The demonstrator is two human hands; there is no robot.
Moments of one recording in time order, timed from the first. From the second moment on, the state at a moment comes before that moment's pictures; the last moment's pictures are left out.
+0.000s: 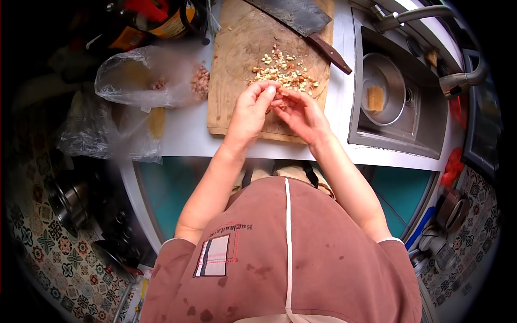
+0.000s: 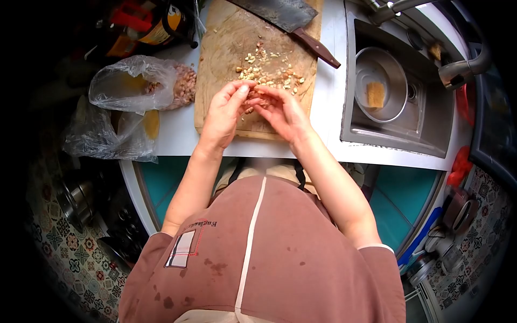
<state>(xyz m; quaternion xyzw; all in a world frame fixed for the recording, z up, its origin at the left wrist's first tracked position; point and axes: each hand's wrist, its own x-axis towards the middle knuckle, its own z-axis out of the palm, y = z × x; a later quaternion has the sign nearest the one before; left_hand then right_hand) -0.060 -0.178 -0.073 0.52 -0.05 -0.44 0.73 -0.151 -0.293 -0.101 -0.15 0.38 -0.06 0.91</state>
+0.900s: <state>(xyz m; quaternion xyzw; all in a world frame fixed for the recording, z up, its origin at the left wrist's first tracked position) -0.108 -0.204 -0.064 0.60 -0.44 -0.07 0.66 -0.140 -0.248 -0.090 0.12 0.07 -0.26 0.96</state>
